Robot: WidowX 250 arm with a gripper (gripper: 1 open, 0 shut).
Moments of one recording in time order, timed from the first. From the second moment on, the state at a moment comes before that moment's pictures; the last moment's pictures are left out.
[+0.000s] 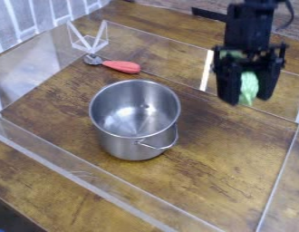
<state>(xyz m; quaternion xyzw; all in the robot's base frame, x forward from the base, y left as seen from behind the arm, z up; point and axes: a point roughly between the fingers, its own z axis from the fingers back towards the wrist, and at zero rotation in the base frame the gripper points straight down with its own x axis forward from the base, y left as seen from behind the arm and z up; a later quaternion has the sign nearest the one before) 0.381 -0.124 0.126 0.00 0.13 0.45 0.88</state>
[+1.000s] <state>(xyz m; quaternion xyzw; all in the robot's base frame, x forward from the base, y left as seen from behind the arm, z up) 0.393 -0.117 0.149 -0.01 0.10 0.48 0.87</state>
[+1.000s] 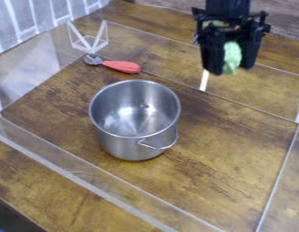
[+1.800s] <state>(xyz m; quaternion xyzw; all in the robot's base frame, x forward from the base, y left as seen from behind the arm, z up) 0.380 -0.115 0.106 0.01 0.11 0.46 0.88</state>
